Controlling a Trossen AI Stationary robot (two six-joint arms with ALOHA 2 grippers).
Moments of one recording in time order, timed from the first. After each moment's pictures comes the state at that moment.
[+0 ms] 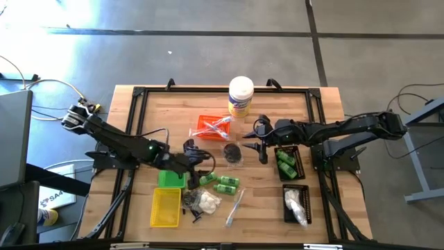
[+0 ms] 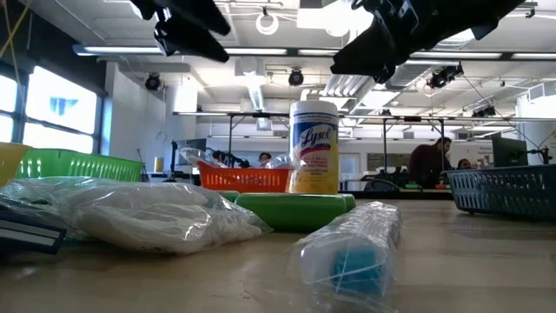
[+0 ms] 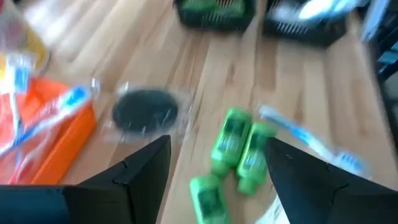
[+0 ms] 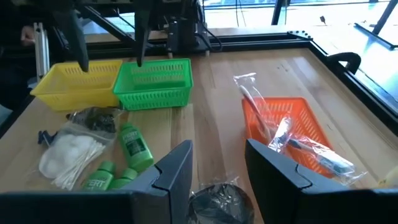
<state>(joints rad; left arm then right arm) -0.37 1.34 1.00 -0.32 -0.41 -0.45 0.00 1.19 0.67 0.16 0.05 0.06</state>
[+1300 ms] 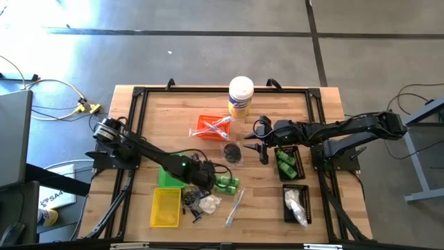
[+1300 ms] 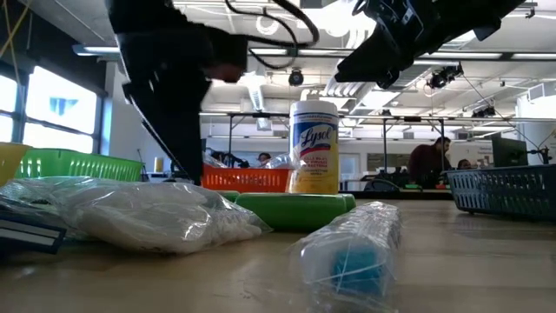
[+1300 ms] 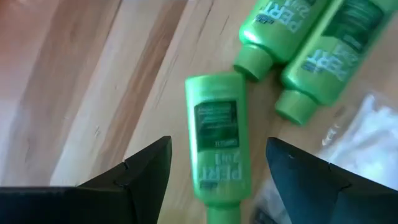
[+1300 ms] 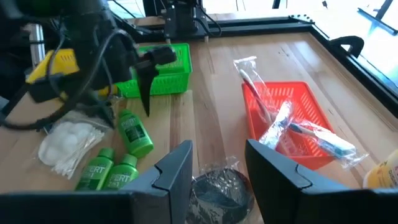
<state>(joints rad) -0.37 1.78 1.20 -0.64 -0.26 -0.74 0.00 1.19 0.67 0.11 0.05 0.07</state>
